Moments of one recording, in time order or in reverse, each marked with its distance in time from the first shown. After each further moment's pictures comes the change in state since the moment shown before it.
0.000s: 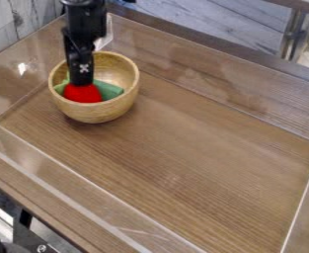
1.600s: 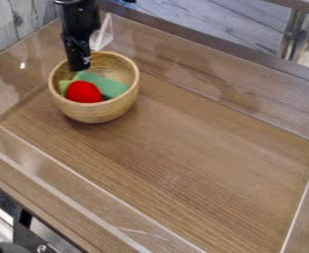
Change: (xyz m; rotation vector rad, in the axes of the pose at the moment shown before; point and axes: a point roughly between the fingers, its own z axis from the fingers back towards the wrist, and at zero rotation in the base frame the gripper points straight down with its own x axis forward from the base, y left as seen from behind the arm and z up) arm 0.002 0.031 -0.005 0.002 -0.111 0.130
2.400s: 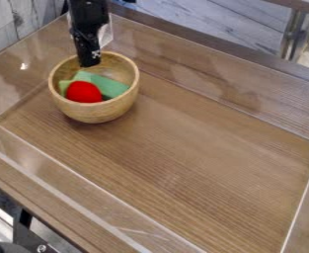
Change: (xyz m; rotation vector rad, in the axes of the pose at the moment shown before) arm 0.024 -0.016 0.007 -0.054 -0.039 -0.080
